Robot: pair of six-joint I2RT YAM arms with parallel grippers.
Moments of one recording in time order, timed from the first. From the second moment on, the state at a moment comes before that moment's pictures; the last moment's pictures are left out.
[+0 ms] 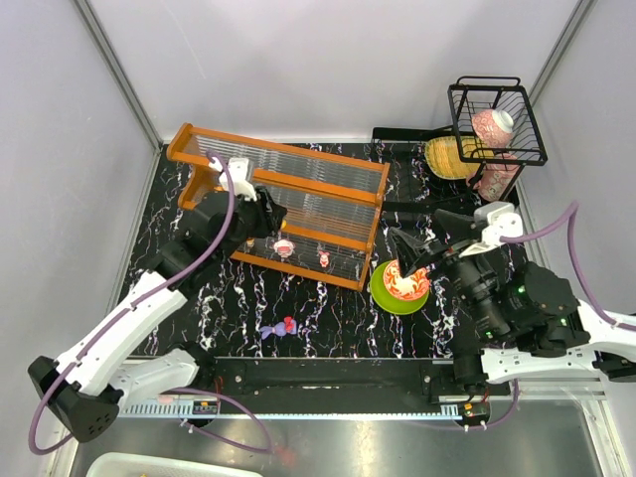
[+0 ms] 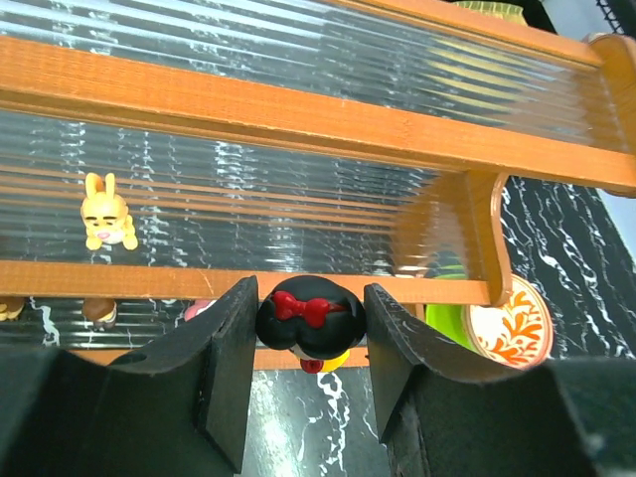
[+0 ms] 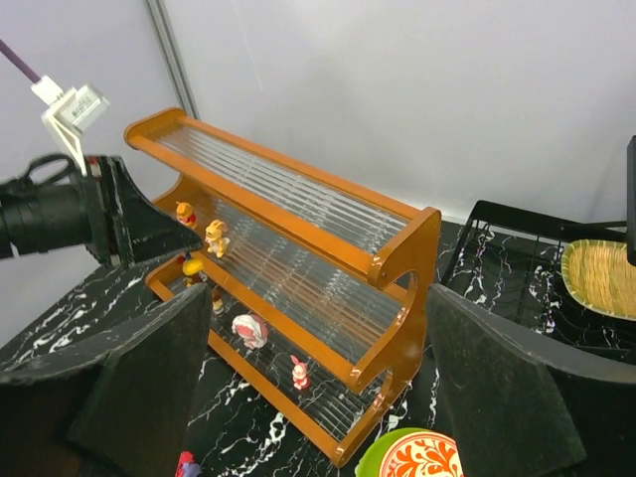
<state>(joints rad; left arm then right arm) -0.63 0.98 1.06 -0.40 -0.18 -0.42 1.55 0.73 1.12 -0.12 1.08 -0.13</state>
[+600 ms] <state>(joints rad) -0.72 1.15 0.93 -0.06 -0.45 -0.18 1.55 0.62 1.08 -0.21 1.09 -0.09</state>
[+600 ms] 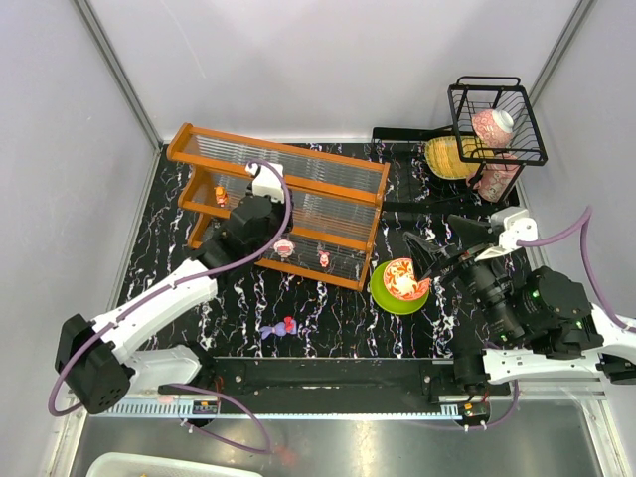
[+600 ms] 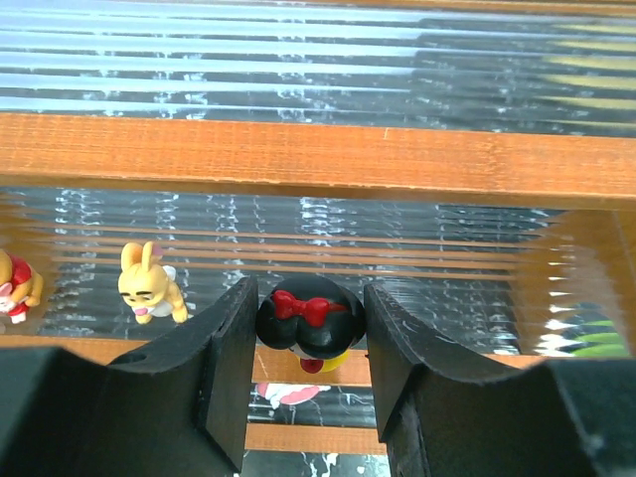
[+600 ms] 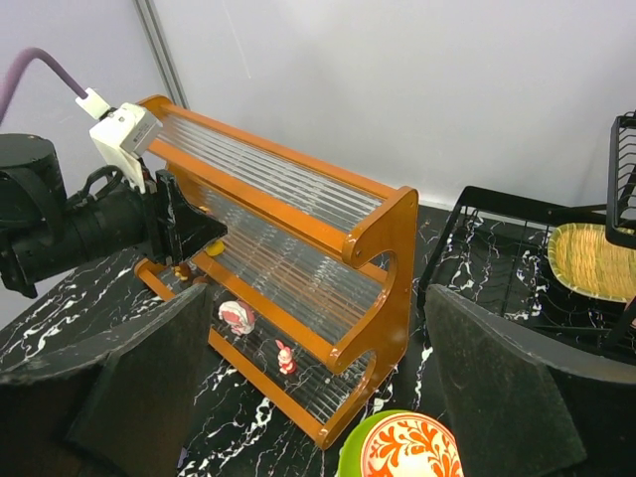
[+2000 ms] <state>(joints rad) -0.70 1.31 0.83 0.20 -0.45 0.03 1.55 0.62 1.06 -0.23 1.11 -0.08</state>
